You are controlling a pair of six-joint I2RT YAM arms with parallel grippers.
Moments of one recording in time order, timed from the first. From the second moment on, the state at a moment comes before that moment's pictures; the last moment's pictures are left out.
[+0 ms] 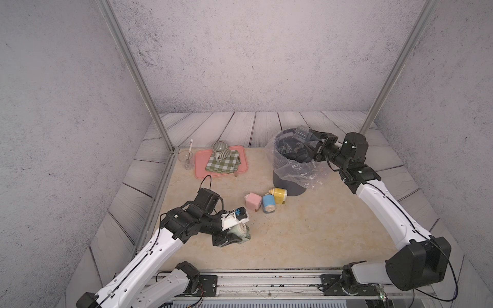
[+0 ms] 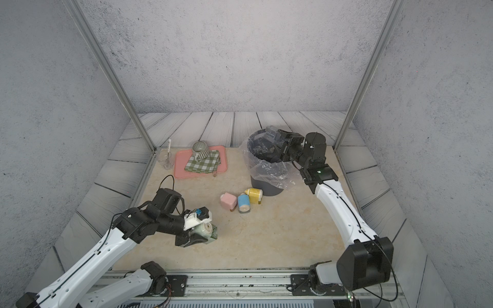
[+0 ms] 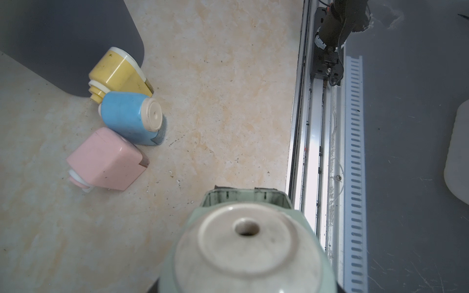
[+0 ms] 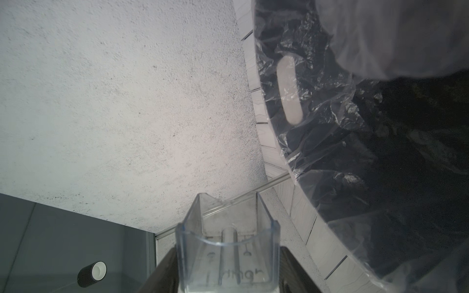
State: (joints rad) left arm -0.59 0.90 0.93 -1.03 0.56 0.64; right arm 0.23 1.36 1.26 0.03 -0.39 1.93
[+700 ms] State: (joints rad) left arm -0.60 0.94 0.95 -1.02 0.57 0.64; right arm 0.24 1.32 1.23 0.00 -0.39 1.93
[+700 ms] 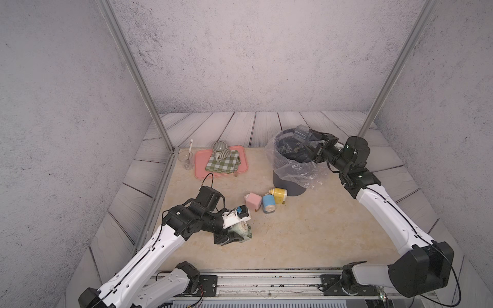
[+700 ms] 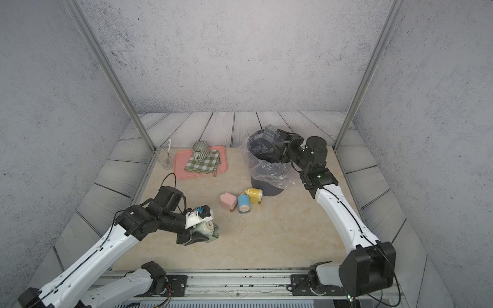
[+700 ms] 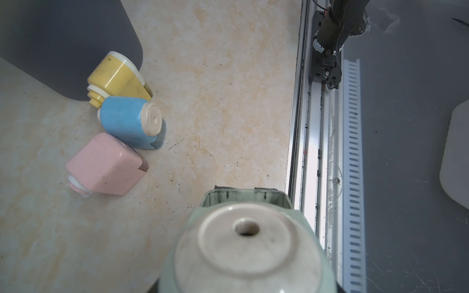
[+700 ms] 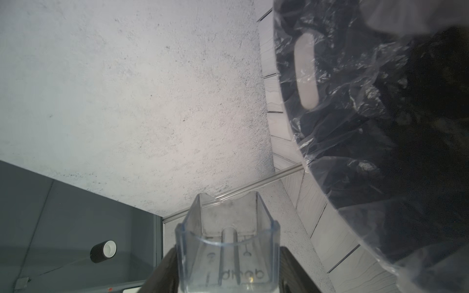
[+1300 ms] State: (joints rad) left arm -0.61 0.94 0.96 -1.01 0.57 0.64; right arm 0.21 1.35 1.30 -0.11 -0.51 1.83
